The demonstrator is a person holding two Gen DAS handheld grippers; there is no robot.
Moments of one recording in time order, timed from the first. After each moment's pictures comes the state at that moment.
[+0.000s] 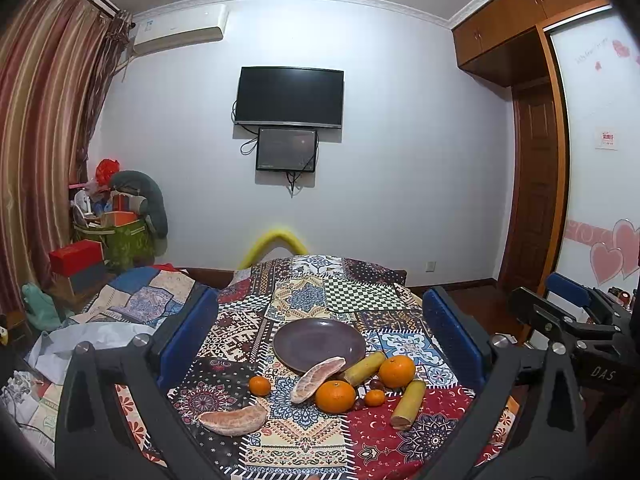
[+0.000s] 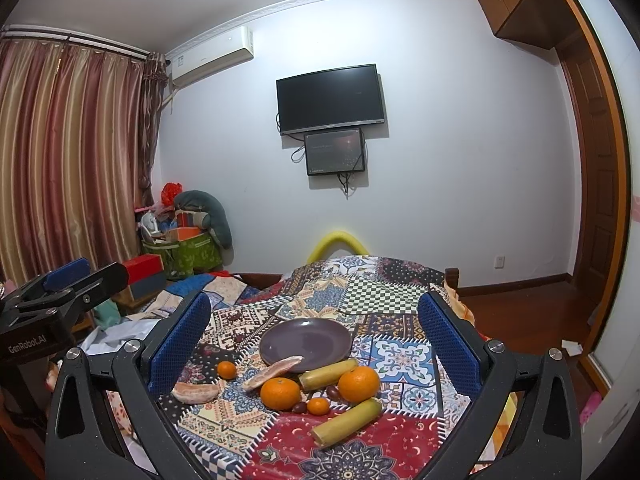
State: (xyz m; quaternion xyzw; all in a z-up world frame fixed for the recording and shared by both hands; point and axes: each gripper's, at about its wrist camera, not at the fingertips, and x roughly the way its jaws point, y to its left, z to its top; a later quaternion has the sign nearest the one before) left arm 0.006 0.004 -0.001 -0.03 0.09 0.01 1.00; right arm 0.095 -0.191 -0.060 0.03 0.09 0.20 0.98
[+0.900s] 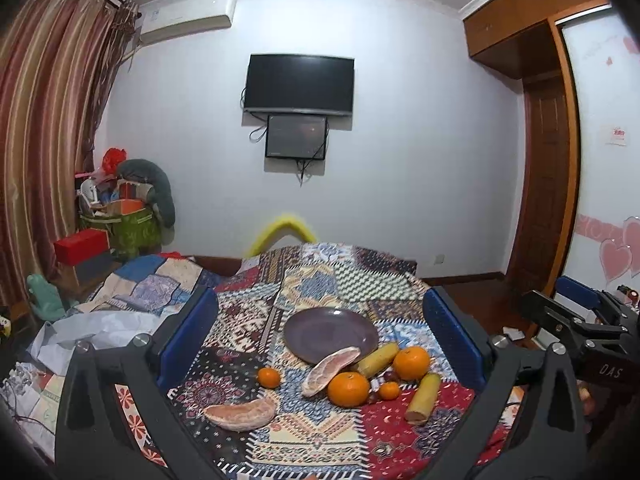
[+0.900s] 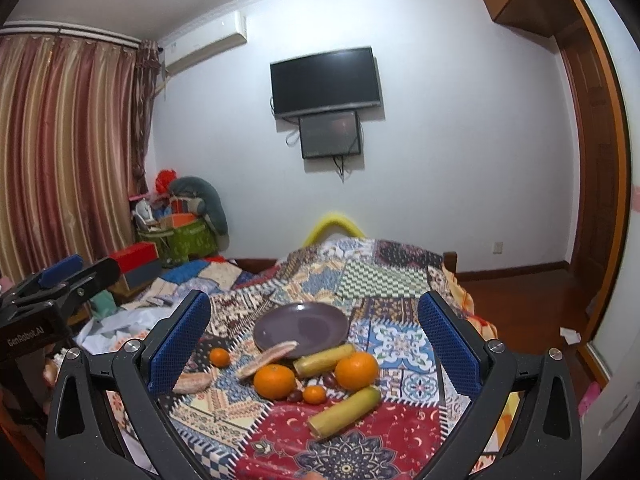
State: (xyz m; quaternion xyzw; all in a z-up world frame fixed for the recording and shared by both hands) left arm 0.031 0.020 -0.020 -0.04 0.11 0.02 0.99; right arm 0.112 -0.188 -0.072 0.02 0.12 0.19 0.97
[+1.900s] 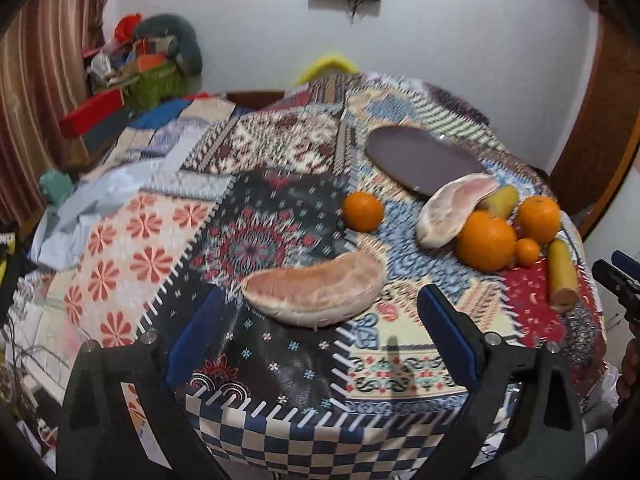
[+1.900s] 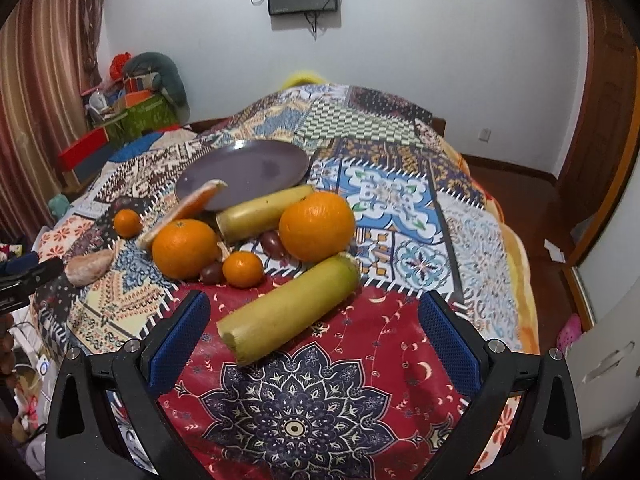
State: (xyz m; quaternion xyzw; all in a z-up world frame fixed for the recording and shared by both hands) left arm 0.129 0.110 -0.202 -0.07 0.39 0.07 0.91; right arm 0.207 -0.181 -0.195 -0.03 0.35 0.14 0.92
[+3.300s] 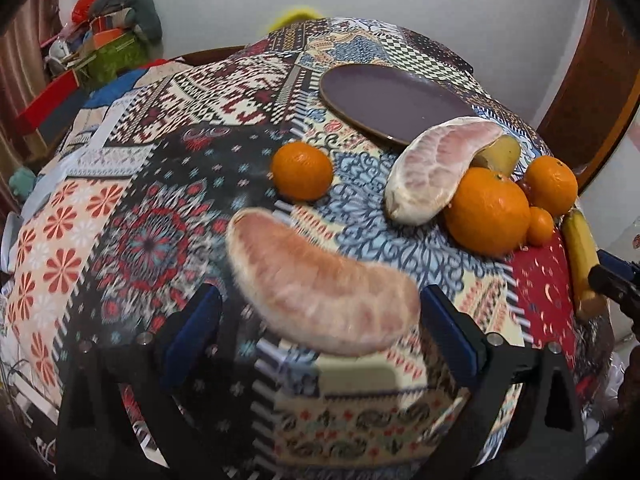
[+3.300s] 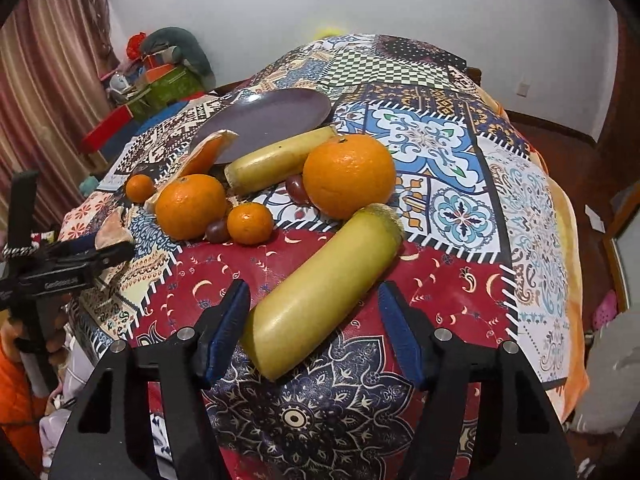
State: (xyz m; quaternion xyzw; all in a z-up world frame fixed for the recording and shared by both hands) left arm 0.183 0.083 -0.242 -0.06 0.46 0.02 0.88; right arm 0.224 -0.194 -0.220 0.01 0.43 0.21 0.88
